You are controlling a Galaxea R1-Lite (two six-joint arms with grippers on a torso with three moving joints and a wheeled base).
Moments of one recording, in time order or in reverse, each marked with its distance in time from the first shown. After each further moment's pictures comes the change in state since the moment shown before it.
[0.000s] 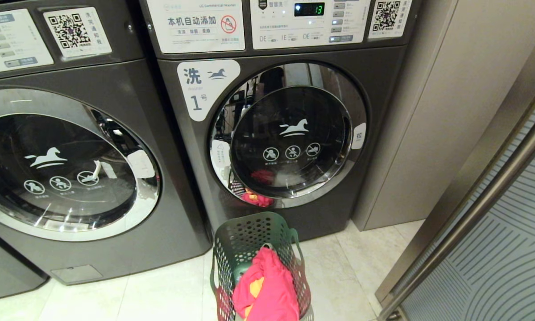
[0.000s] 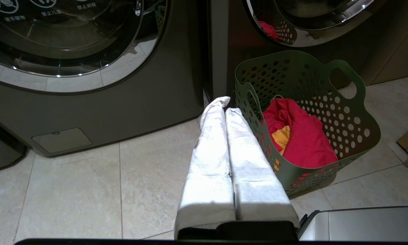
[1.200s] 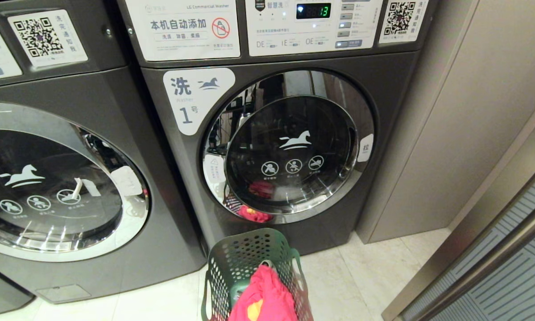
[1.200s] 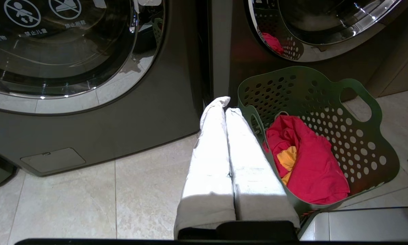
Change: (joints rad) left arm 0.000 0.000 0.001 -0.001 0.001 0.000; right arm 0.000 0.000 0.000 0.000 0.000 0.001
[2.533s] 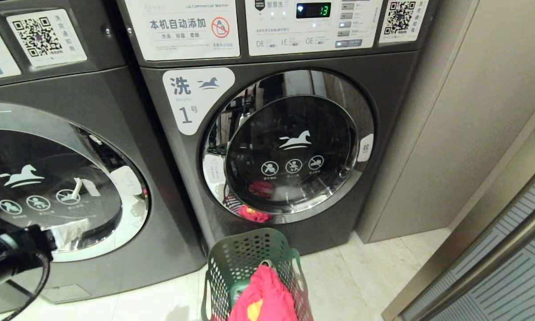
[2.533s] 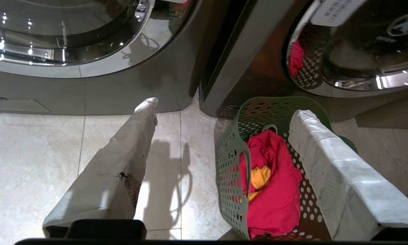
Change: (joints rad) left arm 0.136 1.156 -0.449 -0.395 -0.070 -0.223; right arm 0.000 0.000 -0.001 0.000 0.000 0.004
